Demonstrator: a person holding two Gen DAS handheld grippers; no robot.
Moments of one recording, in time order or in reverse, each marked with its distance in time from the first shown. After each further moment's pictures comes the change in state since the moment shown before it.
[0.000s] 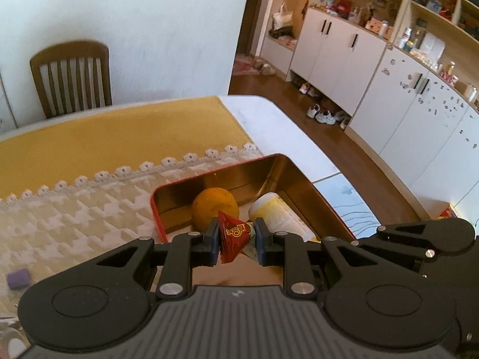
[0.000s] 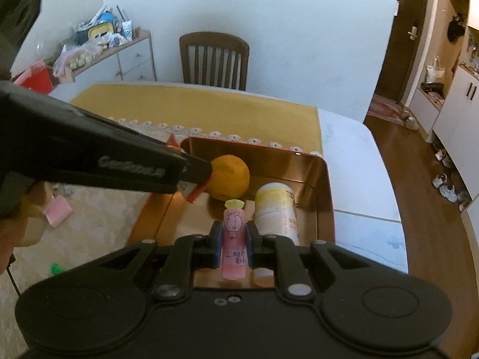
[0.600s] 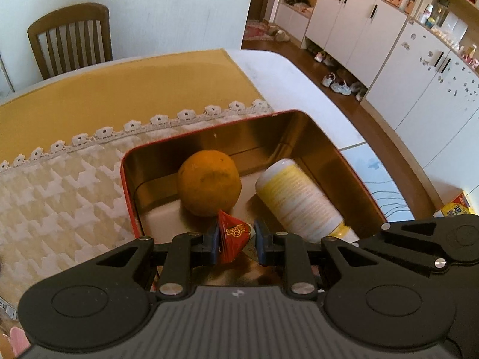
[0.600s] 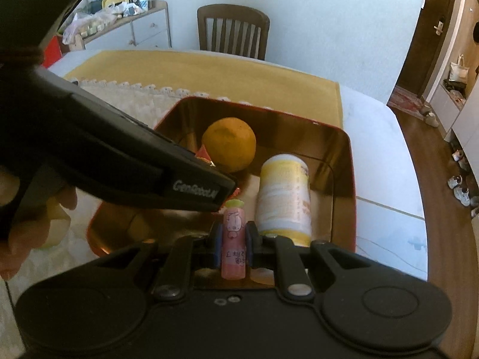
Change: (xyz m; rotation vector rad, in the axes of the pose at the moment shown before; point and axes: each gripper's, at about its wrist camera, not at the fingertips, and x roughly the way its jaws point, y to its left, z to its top) left arm 0.061 -0.005 -0.011 -0.024 0.137 0.045; right arm 0.031 -0.008 -0.012 -0.070 0.093 0.043
